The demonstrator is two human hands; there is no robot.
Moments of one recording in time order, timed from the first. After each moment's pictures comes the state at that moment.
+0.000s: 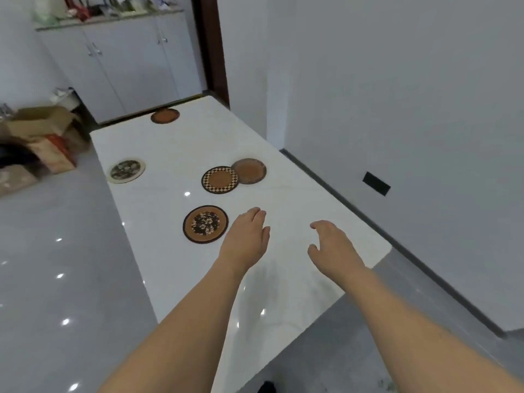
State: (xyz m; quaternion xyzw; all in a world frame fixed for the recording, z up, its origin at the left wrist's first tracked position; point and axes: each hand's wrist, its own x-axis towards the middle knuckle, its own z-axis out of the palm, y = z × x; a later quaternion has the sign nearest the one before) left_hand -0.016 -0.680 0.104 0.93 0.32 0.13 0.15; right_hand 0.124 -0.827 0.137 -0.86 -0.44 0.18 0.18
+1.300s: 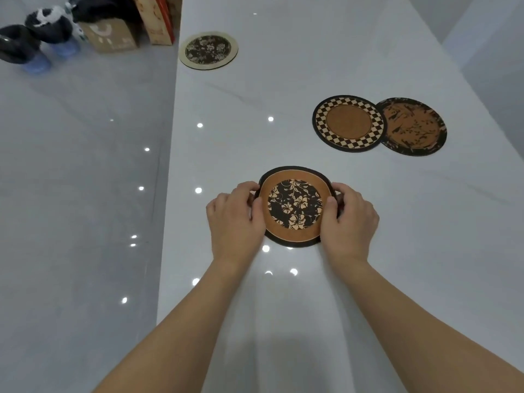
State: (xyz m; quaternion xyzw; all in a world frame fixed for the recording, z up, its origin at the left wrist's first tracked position) left_hand -0.100 -0.495 -0.123 0.66 0.66 0.31 0.18; right_hand 0.071 -0.519 -0.124 -0.80 -0.48 0.10 0.34
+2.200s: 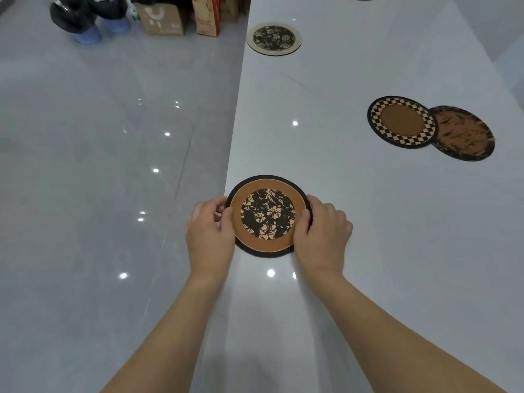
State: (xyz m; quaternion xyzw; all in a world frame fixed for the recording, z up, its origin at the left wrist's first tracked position) left_hand -0.225 -0.584 -0.131 0.48 0.73 0.42 0.24; right_hand -0.056 -0.577 -0.122 -0.76 -0.59 0.13 0.23
